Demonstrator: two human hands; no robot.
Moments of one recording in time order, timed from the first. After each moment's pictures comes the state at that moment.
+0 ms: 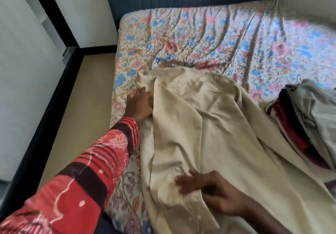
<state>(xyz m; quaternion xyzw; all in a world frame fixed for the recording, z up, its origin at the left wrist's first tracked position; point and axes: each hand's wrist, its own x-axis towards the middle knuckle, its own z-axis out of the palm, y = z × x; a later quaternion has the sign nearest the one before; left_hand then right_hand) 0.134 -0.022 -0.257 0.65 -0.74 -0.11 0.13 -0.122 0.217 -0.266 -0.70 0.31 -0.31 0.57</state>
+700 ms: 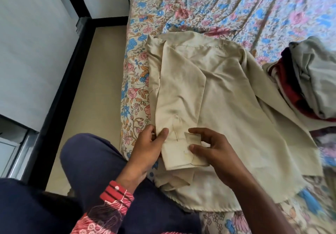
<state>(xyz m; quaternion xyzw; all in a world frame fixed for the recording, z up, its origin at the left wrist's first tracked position) 0.111 0.309 -0.262 0.64 -0.41 -0.53 0.38 -0.097 0.324 -0.259 -0.43 0.54 -0.39 0.62</state>
